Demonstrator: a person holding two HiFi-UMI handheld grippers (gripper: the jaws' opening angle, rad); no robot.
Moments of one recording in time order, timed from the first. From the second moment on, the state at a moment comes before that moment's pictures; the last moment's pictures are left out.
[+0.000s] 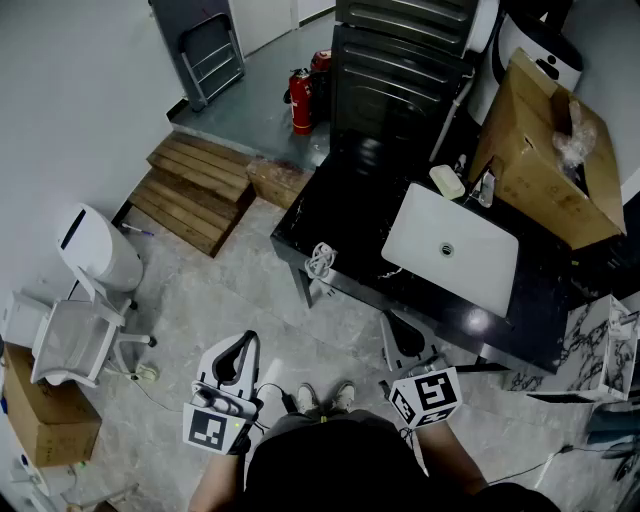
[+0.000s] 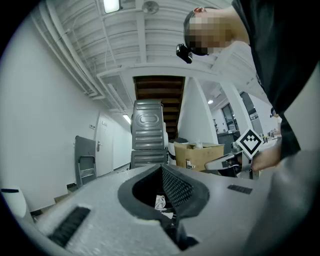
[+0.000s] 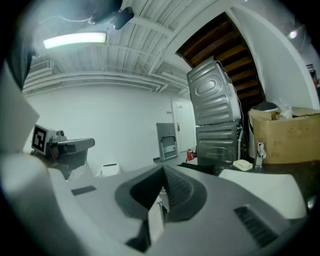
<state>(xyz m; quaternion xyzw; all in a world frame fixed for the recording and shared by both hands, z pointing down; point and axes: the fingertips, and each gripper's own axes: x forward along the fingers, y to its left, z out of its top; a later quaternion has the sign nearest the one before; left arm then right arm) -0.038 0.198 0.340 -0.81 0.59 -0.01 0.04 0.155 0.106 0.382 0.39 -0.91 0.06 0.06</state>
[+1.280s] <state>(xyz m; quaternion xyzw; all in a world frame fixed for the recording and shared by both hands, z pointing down) -0.015 0.194 0.368 -0.79 0.61 -0.02 0.02 0.151 0.118 0.402 0.32 -0.94 0.08 0.07</state>
